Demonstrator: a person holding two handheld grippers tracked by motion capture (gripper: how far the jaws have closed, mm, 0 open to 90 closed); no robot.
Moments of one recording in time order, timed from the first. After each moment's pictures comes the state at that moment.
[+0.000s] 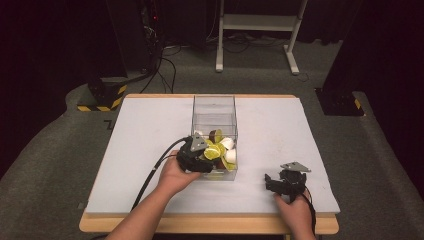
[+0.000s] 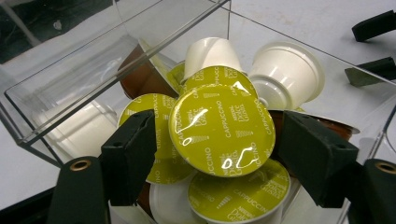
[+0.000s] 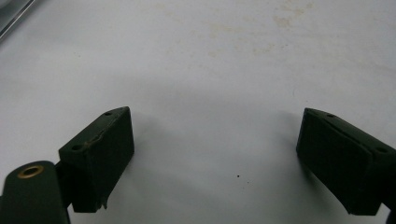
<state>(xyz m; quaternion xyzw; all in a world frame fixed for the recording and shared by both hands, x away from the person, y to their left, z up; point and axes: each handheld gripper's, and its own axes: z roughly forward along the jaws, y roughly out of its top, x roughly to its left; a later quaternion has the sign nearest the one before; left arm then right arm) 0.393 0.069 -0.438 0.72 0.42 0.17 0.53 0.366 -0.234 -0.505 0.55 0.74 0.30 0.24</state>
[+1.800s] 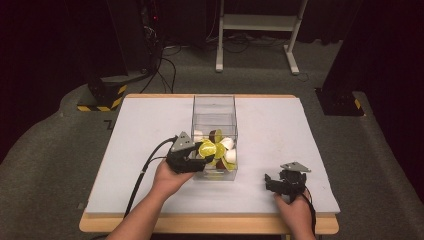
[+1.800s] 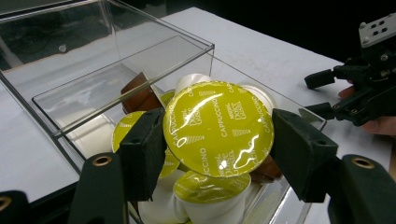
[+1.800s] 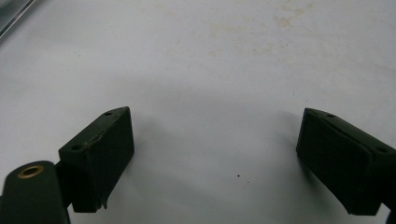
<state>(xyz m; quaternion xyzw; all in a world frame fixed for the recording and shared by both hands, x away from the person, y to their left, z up) 0.377 0.097 -0.415 0.66 0.43 0.12 0.61 0.366 -0.234 -0.505 0.55 0.74 0.30 0.24</state>
